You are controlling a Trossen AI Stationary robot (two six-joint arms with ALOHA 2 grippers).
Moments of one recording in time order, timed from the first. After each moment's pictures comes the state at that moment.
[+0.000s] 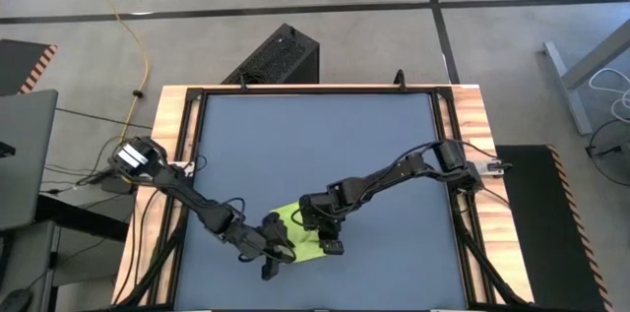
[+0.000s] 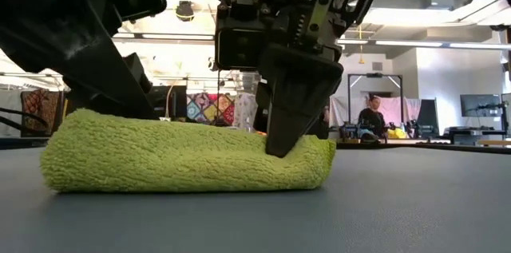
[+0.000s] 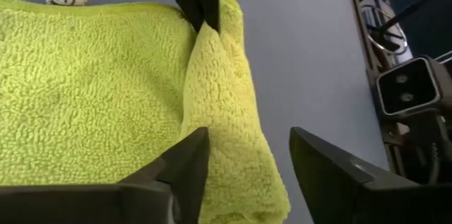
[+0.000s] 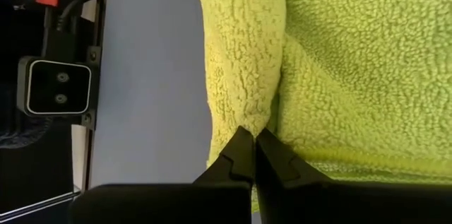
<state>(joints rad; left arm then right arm) -0.59 1.73 0.74 0.38 -0.28 -0.71 0.22 2.09 1.42 -0.36 -0.51 0.30</state>
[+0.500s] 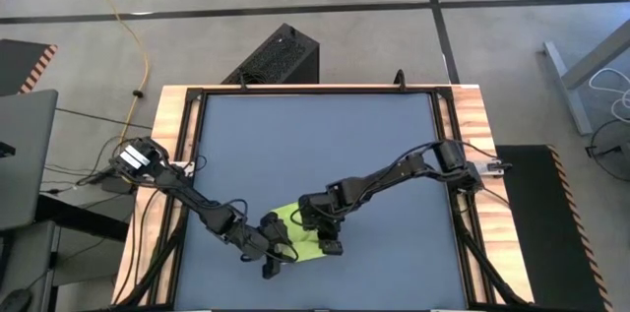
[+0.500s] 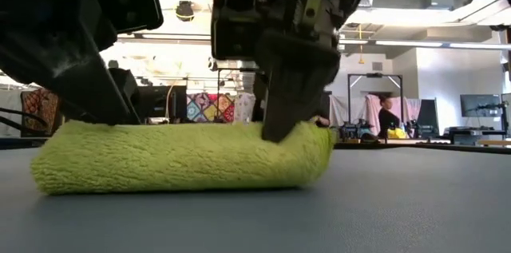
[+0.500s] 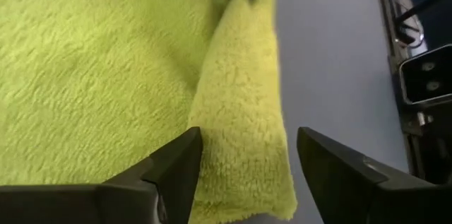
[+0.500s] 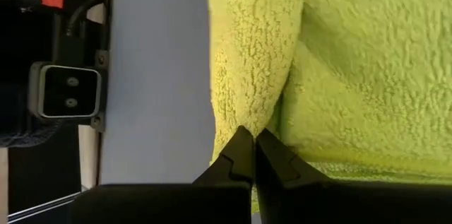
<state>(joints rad) -0.59 1.74 0.75 0.31 -0.27 -0.77 0.23 2.09 1.45 -0.38 -0.52 0.32</state>
